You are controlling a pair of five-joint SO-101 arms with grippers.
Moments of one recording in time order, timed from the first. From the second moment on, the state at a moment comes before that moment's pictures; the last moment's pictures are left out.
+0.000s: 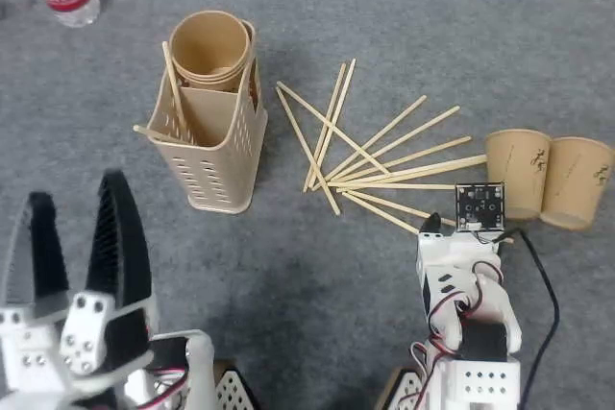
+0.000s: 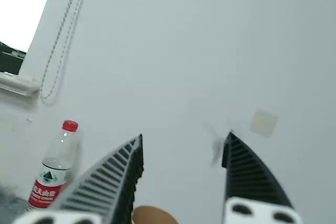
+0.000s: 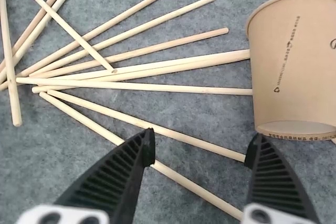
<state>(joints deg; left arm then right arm) -11.8 -103.3 39.1 58.5 28.4 -1.6 -103.4 94.2 55.7 2.5</state>
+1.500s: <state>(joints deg) 21.3 10.2 2.8 57.9 47.1 -1.6 -103.4 94.4 55.7 2.5</state>
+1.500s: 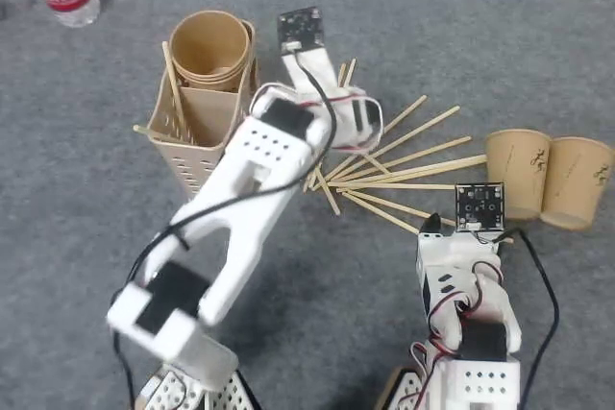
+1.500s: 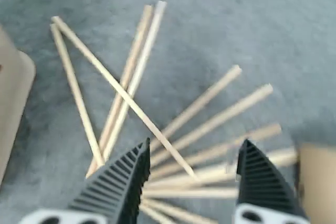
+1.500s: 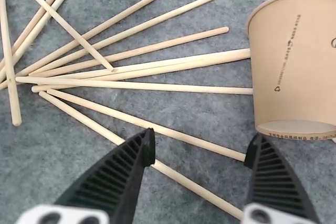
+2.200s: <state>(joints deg) 17.8 47.8 -29.5 68.3 58.2 -1.6 -103.4 94.9 55.7 2.5</state>
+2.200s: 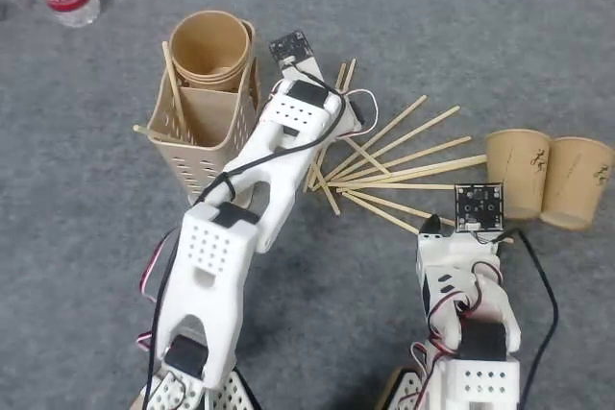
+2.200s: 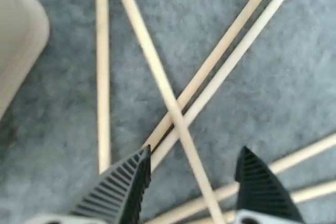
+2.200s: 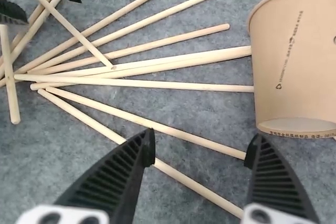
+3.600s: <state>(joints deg) 15.2 73.7 -76.4 98.4 58.3 -1.7 -103.4 94.9 55.7 2.5</state>
